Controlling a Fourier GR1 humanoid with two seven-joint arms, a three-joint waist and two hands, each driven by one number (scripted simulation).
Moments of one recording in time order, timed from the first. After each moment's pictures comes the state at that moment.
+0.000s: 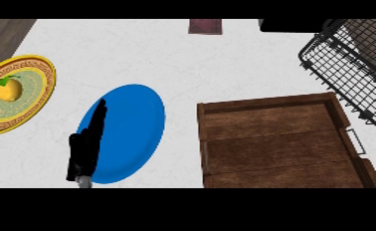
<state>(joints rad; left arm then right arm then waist) 0.04 0.14 -0.12 -1.40 -0.02 0.22 0.01 -0.38 -1.01 -0.42 -1.54 0.35 0.12 0.81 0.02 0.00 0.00</state>
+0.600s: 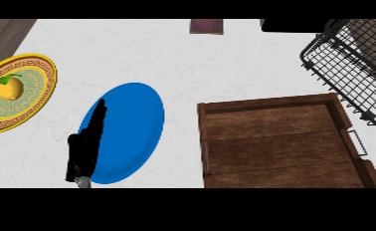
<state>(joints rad) 0.05 0.13 -0.11 -1.42 -0.03 0.22 0.02 -0.64 -0.94 -0.25 -1.08 0.50 0.05 0.58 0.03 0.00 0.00</state>
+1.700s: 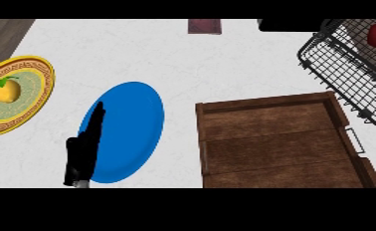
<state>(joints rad) 0.08 0.12 -0.10 -1.45 -0.05 0.22 0.03 -0.82 -0.74 -0.53 -0.63 0.28 -0.24 0.21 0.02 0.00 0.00</state>
